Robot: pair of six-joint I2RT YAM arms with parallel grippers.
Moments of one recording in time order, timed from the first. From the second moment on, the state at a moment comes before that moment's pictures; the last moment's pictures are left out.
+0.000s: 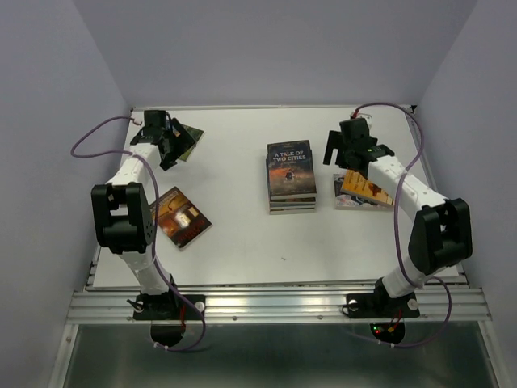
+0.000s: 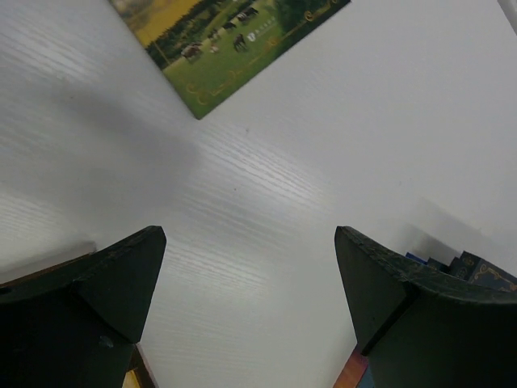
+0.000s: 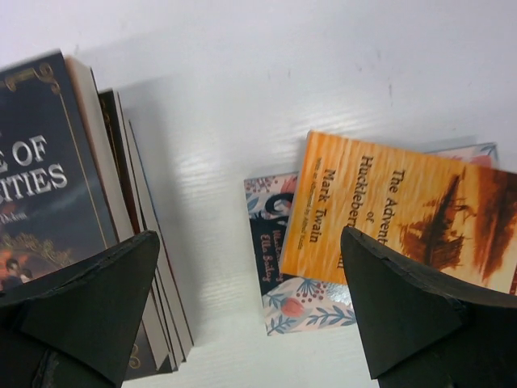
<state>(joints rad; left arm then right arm) 0.01 1.77 1.36 -0.42 0.04 -0.68 0.30 1.59 1.24 -0.44 0.34 0.38</state>
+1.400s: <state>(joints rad) 0.12 2.49 2.25 -0.81 -0.25 -1.05 0.30 1.80 1.50 -0.35 0.16 0.20</state>
